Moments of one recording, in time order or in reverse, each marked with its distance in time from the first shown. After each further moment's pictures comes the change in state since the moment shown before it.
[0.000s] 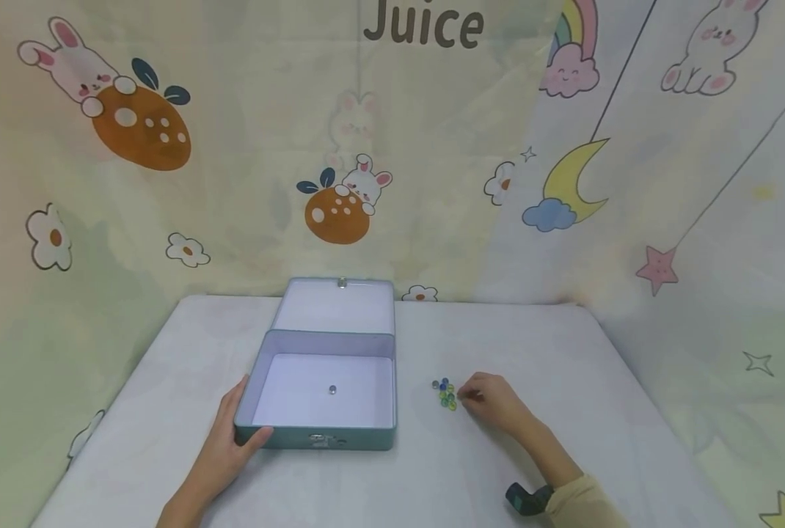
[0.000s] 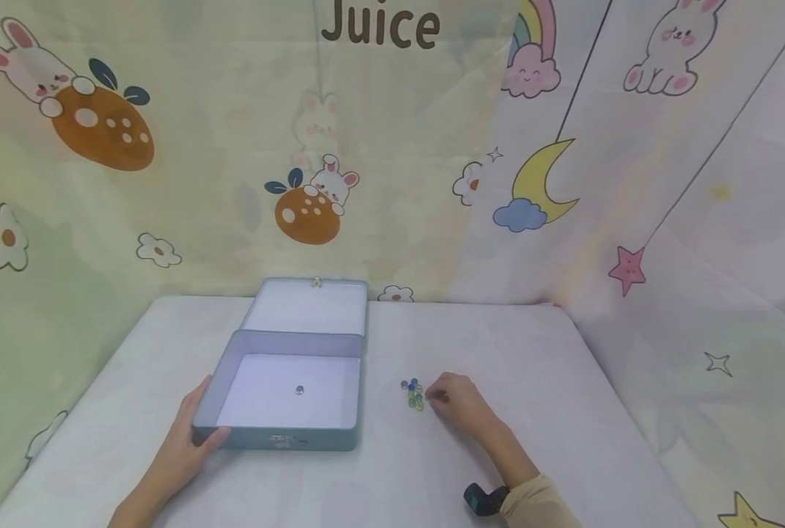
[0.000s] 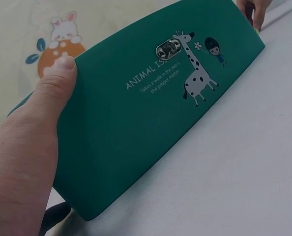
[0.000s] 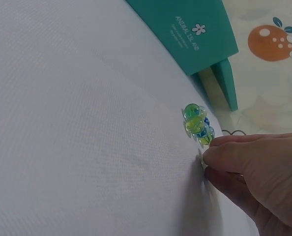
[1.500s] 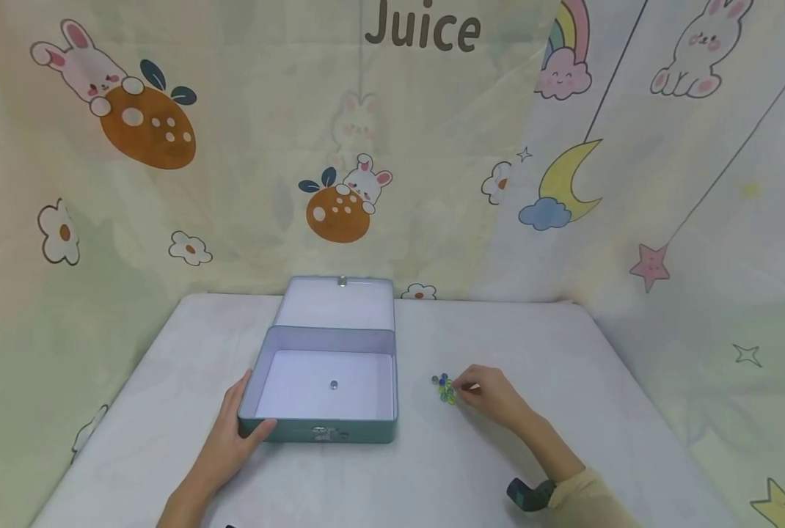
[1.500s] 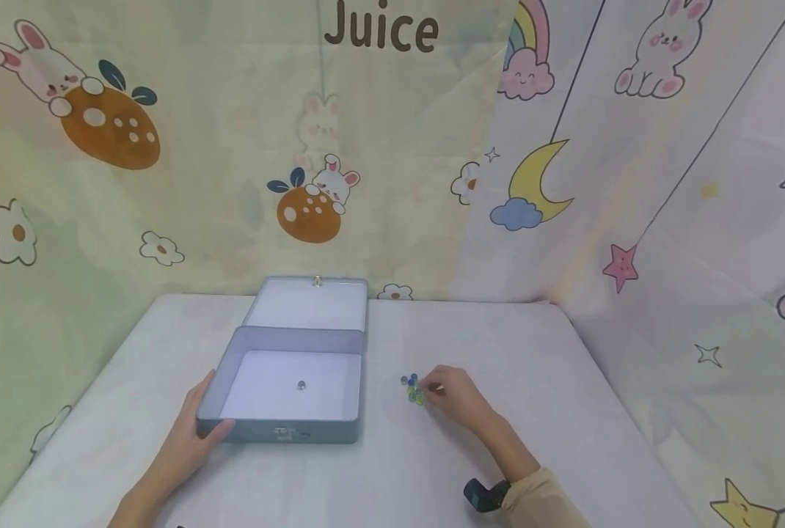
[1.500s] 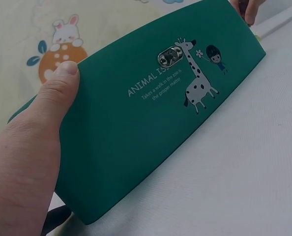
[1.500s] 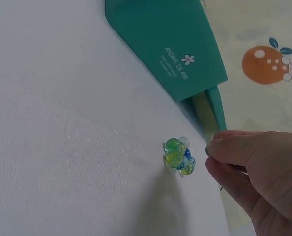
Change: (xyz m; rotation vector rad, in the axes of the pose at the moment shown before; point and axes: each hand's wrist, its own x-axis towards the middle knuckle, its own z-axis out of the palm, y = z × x) left_hand -0.001 0.000 0.000 0.022 0.003 -0.014; right_hand -0.009 -0.025 -0.018 0.103 0.007 -0.091
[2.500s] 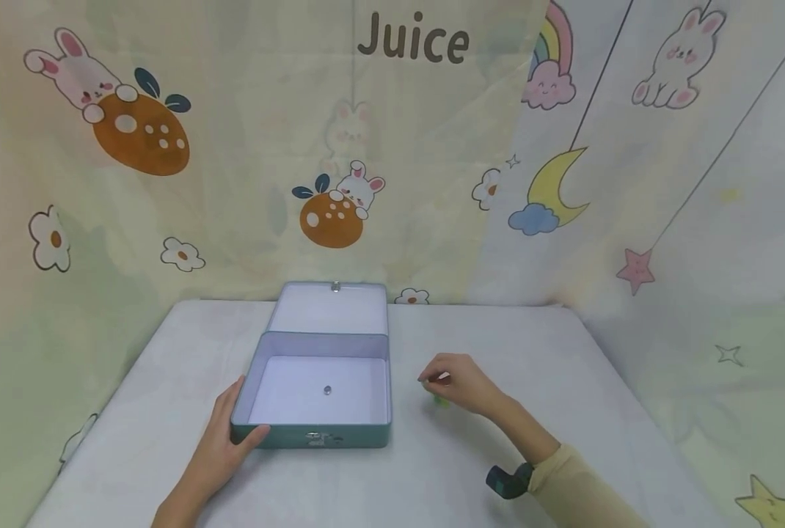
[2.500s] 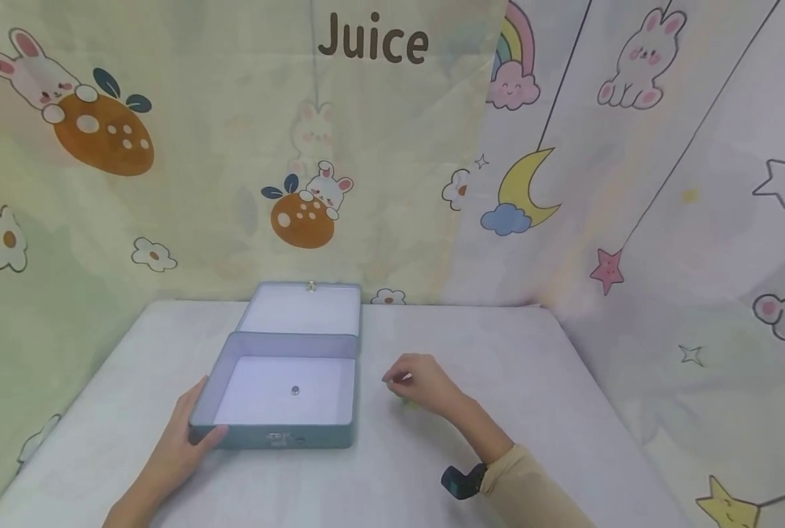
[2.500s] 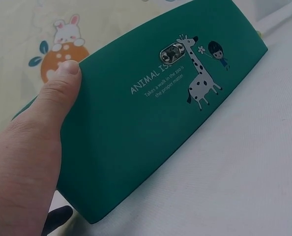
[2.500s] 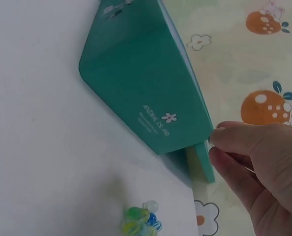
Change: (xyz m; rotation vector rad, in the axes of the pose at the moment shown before) left_hand -0.001 0.000 -0.003 0.006 0.019 0.043; right_hand 0.025 -0.054 -0.016 0.091 -0.074 -0.099
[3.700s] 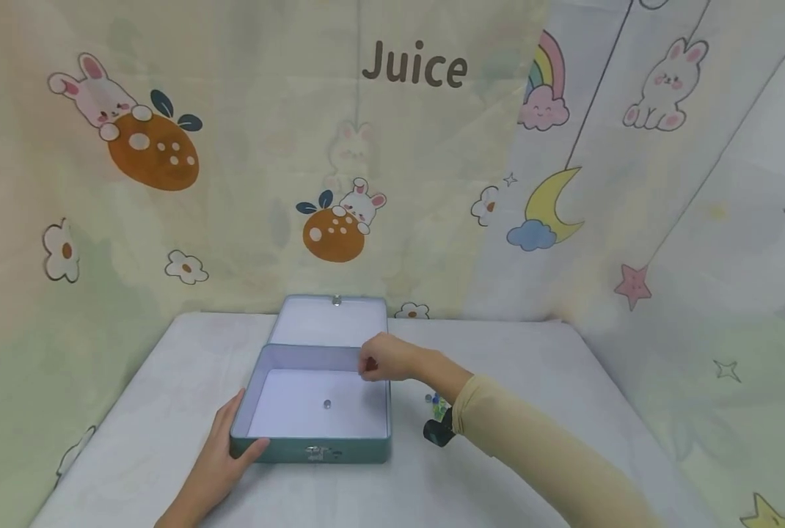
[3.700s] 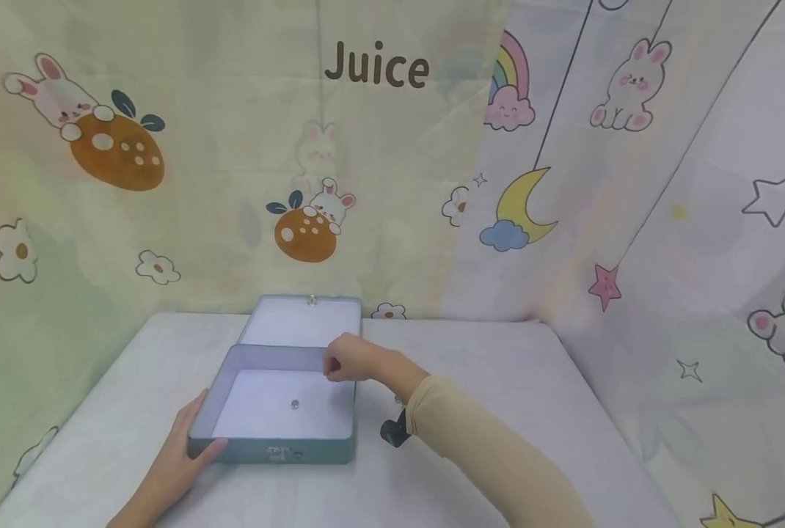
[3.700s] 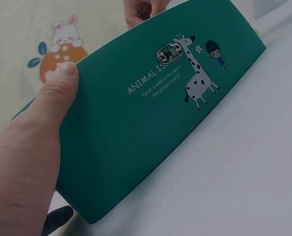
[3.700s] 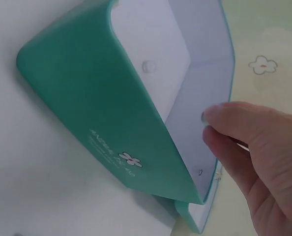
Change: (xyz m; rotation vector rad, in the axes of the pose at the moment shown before) left_hand -0.005 0.001 0.001 0.002 -0.029 -0.045; right_hand 0.110 -0.068 0.015 -0.331 -0.363 -0.219
